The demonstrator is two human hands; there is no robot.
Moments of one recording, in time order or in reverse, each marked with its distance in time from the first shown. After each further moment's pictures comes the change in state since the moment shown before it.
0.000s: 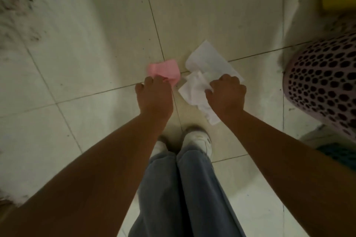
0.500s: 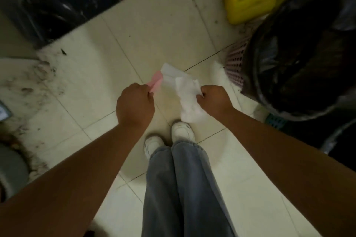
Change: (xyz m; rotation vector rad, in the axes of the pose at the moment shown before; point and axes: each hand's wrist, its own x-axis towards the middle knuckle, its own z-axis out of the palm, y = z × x) left_hand -0.117 0.026 -0.158 -0.163 0.153 0.175; right_hand -0.120 0.068 -0.105 0.575 -0.011 0.037
